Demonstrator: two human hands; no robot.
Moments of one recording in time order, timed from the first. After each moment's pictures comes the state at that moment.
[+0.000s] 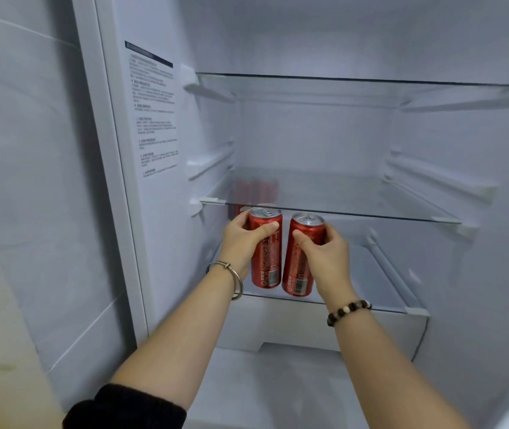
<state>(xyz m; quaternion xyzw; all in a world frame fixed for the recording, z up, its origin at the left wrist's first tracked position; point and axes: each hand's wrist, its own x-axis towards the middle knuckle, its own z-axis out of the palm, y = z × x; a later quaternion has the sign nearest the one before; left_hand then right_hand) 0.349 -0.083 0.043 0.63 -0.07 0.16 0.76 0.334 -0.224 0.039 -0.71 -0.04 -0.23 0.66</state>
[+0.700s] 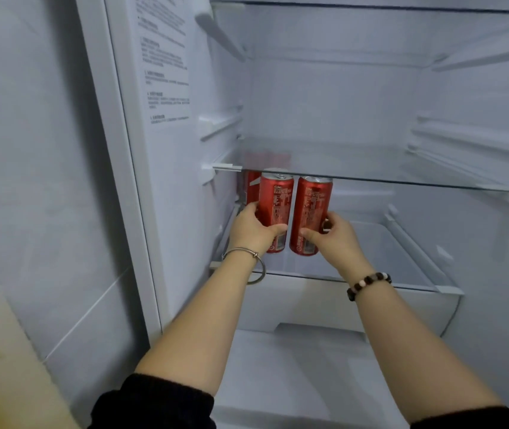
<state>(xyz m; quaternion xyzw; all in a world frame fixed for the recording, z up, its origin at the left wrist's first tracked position) 0.373 -0.069 0.008 0.81 0.00 0.17 0.56 0.376 -0.223 0.003 -0.83 -0.05 -0.15 0.54</state>
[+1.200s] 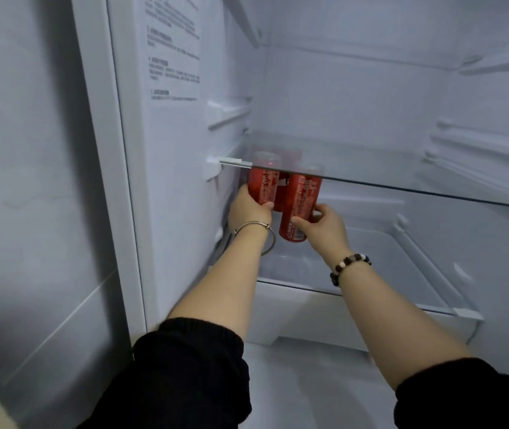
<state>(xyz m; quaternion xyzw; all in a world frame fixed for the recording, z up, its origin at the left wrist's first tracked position) 0.446 -0.064 0.008 0.80 0.13 0.24 0.53 0.441 -0.199 -0.004 -0.84 -0.03 -0.17 0.51</state>
